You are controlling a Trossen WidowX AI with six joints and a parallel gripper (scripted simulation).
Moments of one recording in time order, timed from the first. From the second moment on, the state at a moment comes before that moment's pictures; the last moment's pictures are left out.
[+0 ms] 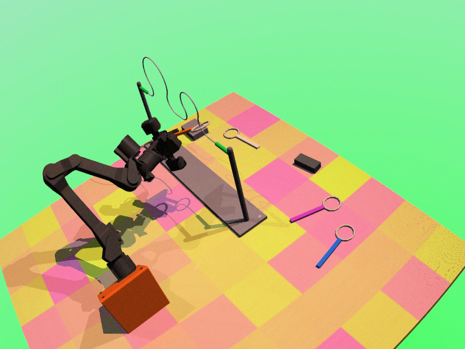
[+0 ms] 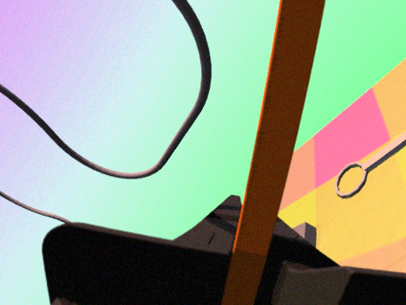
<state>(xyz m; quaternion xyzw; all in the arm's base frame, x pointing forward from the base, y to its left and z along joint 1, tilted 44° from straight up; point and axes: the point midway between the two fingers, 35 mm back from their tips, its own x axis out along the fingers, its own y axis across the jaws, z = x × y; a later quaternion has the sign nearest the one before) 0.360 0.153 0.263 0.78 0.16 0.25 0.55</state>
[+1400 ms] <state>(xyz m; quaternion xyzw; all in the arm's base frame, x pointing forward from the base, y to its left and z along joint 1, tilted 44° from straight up) 0.362 0.144 0.144 0.51 0.20 0.22 0.81</state>
